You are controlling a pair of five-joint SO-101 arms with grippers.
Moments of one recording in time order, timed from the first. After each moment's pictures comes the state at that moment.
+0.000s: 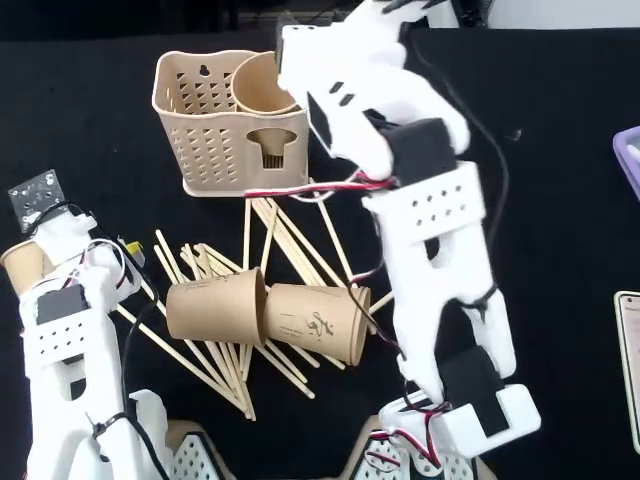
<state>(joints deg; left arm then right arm) -24.7 -49.0 63.8 45.1 6.5 -20.6 -4.6 -27.8 61.4 -15.6</state>
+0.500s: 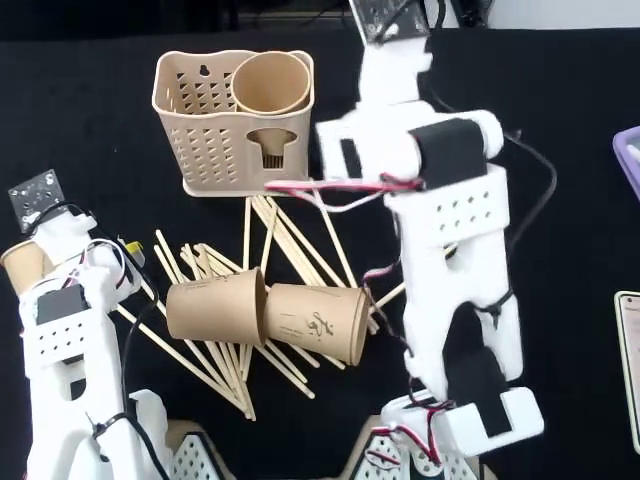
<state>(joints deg) -24.7 -49.0 63.8 45.1 6.5 -15.4 -5.6 -25.6 99.1 -4.6</state>
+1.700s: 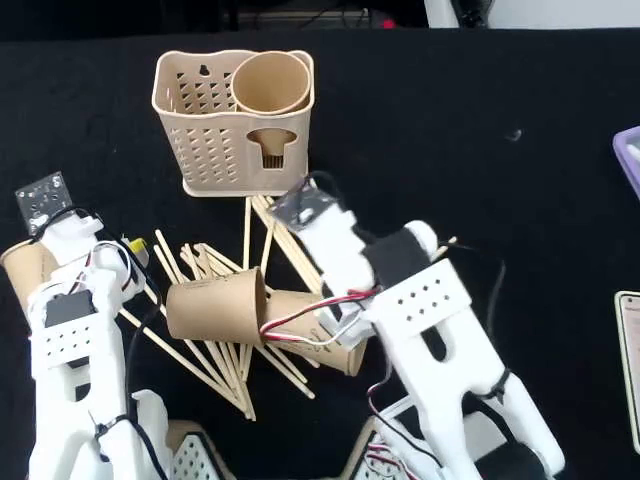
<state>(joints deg) -23.6 -49.1 67.6 38.2 6.5 -28.5 -32.9 30.7 98.9 14.5</state>
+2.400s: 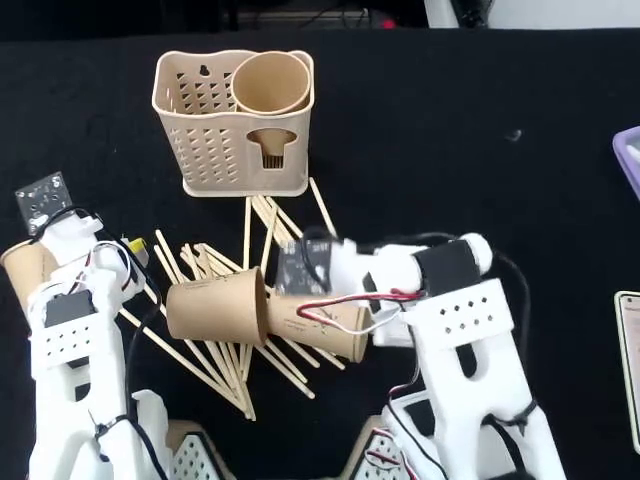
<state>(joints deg) -23.6 -49.1 67.6 38.2 6.5 -14.9 -41.2 37.9 96.6 71.3</state>
